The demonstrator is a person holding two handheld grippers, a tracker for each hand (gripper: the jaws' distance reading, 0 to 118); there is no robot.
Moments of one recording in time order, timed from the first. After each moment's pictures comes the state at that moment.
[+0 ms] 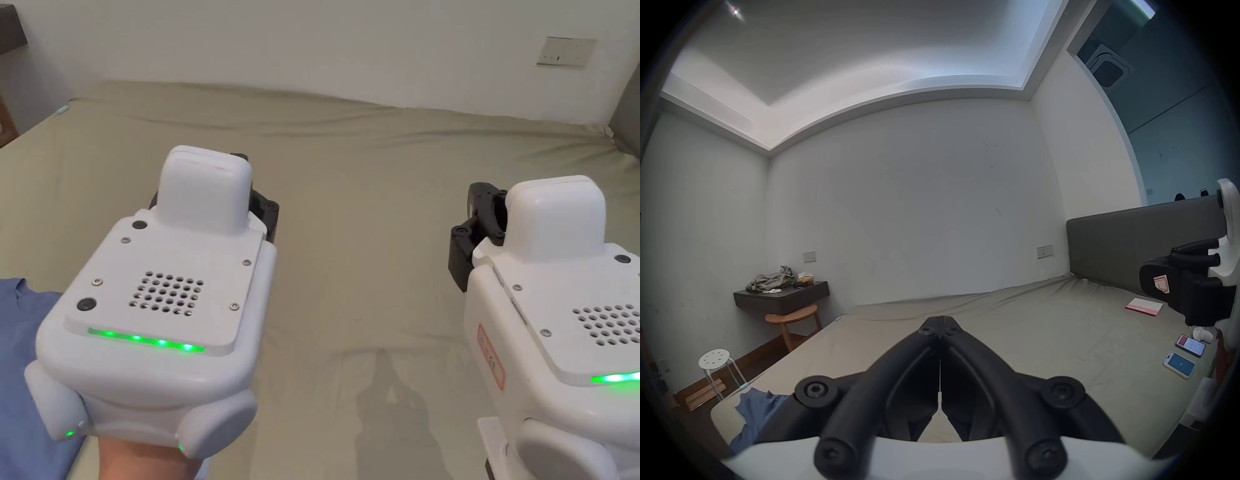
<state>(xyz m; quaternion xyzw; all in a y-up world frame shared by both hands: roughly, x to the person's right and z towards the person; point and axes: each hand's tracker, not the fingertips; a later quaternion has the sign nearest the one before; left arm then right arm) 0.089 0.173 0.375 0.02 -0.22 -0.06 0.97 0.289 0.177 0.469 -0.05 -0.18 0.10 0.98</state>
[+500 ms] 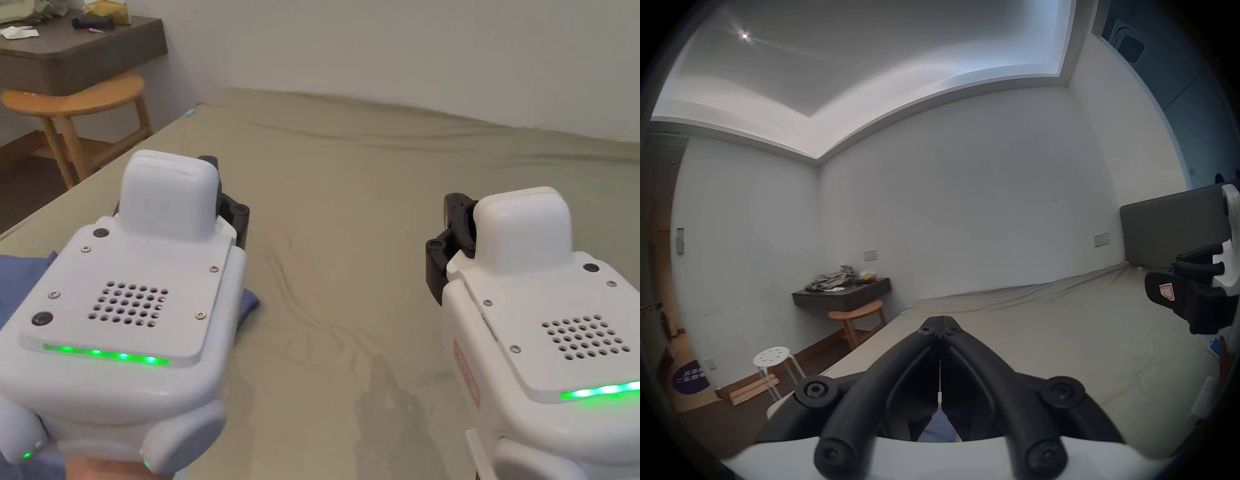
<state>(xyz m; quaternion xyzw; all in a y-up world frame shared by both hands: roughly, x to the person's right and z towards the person) -0.014 0.182 0.381 0.02 -0.07 -0.09 0.99 0.203 0.172 0.421 -0.04 -0.04 0.10 0.99</state>
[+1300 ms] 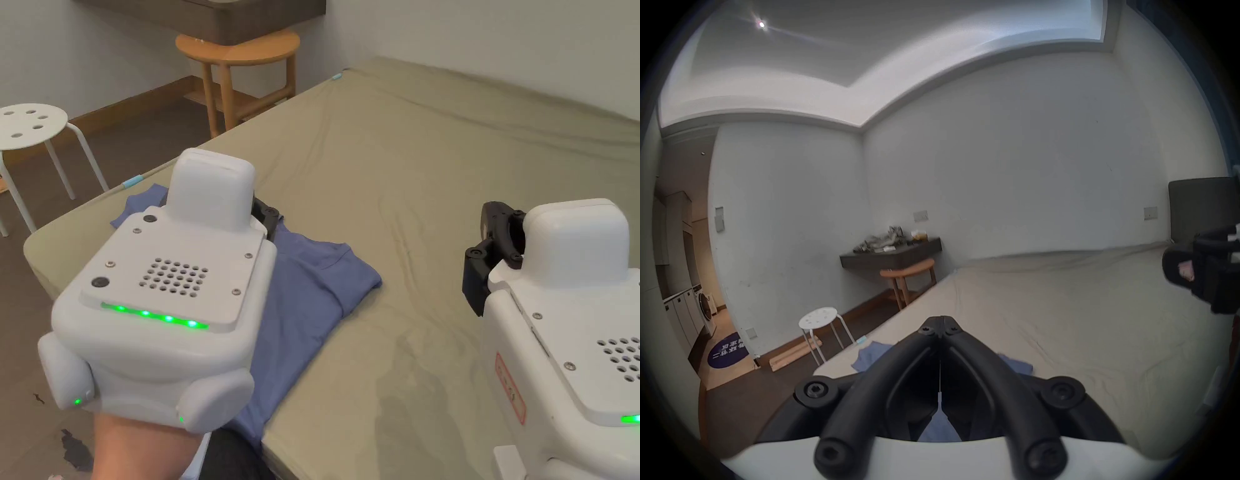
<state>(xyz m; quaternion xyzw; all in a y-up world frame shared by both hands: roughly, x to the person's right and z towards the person) -0.108 0.144 0.365 -0.08 0.03 -0.09 0.99 0.127 0.150 0.379 -0.07 0.08 0.10 0.99</state>
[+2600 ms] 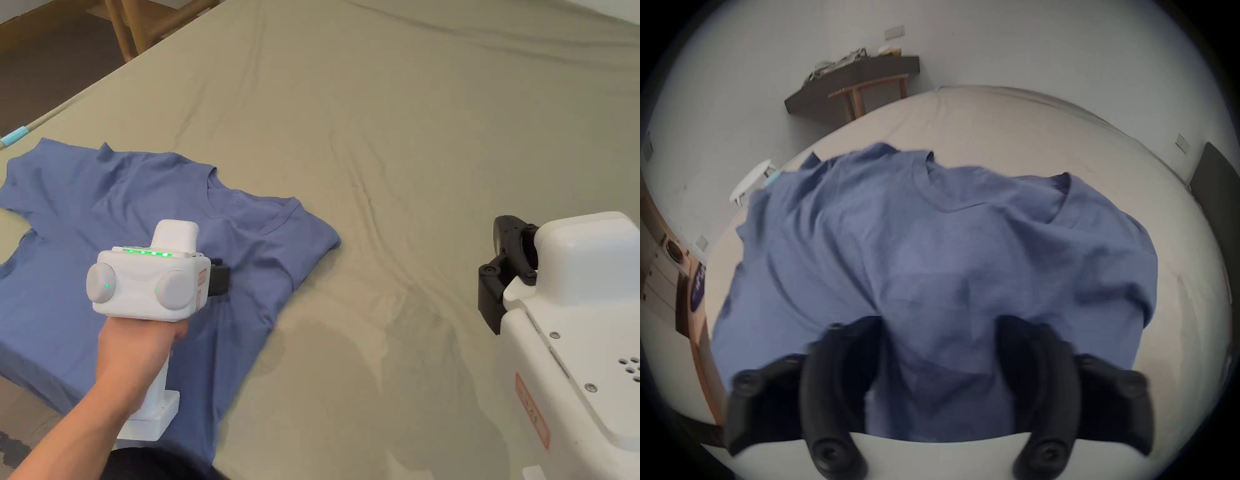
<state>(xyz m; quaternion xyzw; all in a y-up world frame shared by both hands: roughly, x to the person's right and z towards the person) -0.163 -0.097 0.131 -0.44 0.00 -0.04 0.90 0.156 0.086 0.301 -0.18 0.02 0.13 0.97</state>
